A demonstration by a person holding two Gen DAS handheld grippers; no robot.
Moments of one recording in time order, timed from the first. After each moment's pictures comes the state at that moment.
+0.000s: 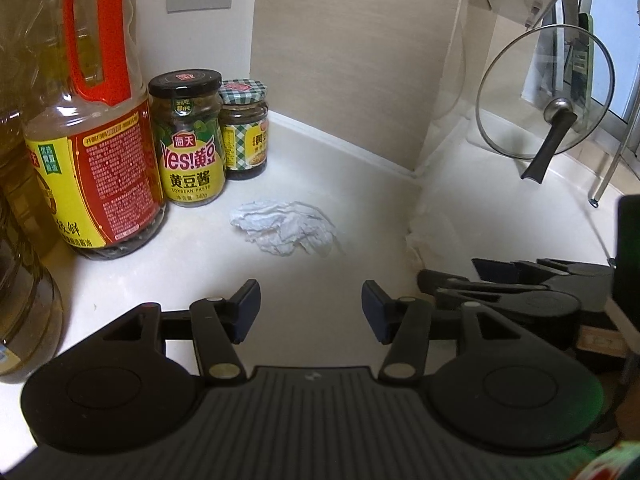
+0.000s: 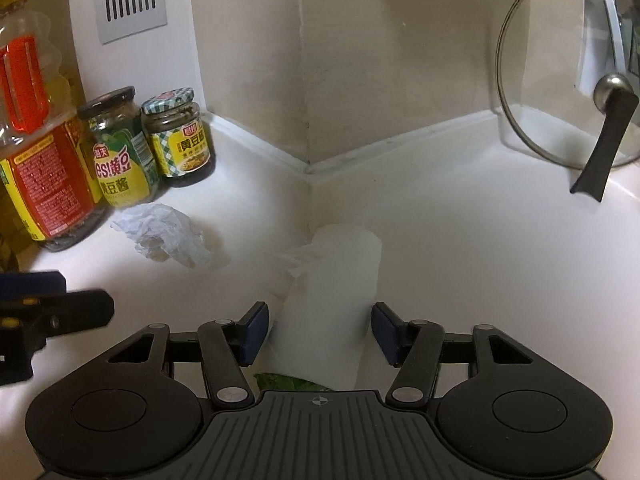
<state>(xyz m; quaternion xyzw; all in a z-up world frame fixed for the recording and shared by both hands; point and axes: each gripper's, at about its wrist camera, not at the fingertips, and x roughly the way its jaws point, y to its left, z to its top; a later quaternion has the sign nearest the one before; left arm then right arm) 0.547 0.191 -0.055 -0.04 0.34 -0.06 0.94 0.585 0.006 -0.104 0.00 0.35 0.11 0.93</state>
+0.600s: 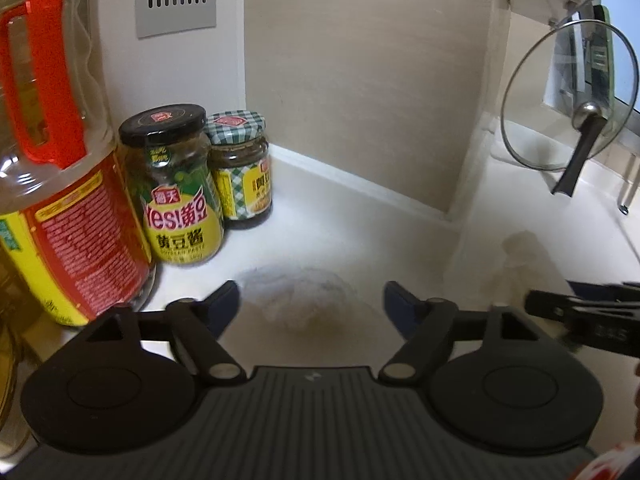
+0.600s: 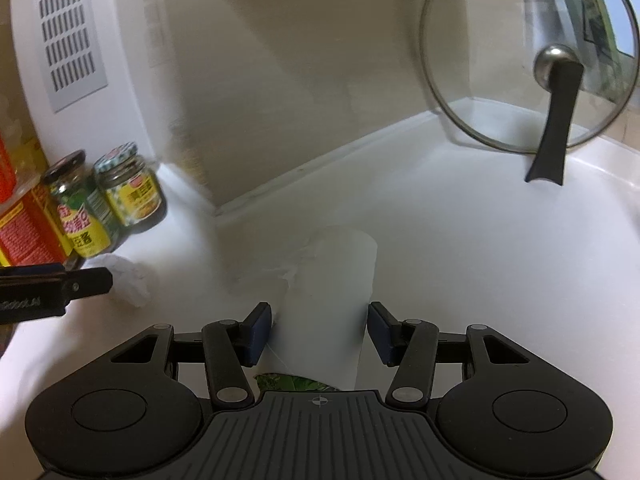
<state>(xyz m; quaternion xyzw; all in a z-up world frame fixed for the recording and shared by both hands) 0.606 0.179 -0.062 0.00 0.31 -0.04 0.95 0.591 -0.066 -0.093 0.08 0.34 0.08 0.93</state>
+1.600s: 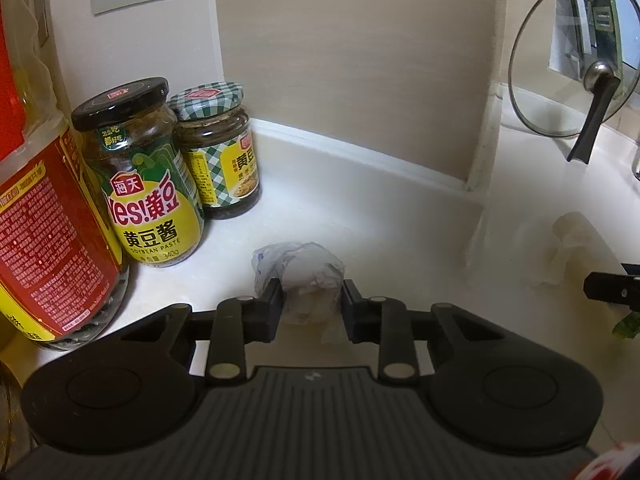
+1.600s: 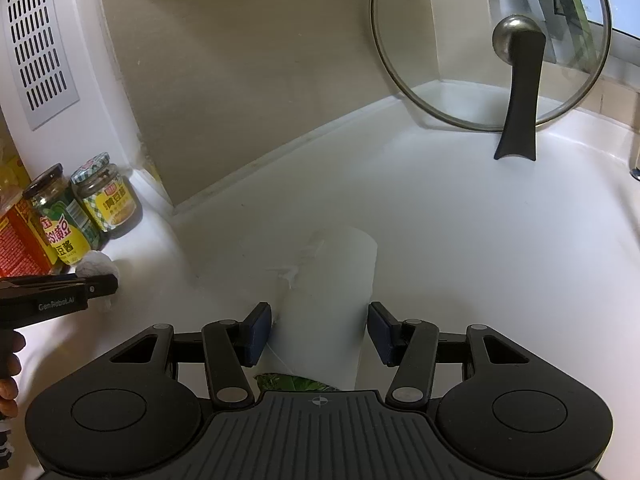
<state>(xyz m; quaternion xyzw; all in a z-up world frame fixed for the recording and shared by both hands) 0.631 0.164 -0.089 0.03 0.33 -0.04 0.94 0.587 -0.095 -0.100 0.10 0.35 0.07 0.93</state>
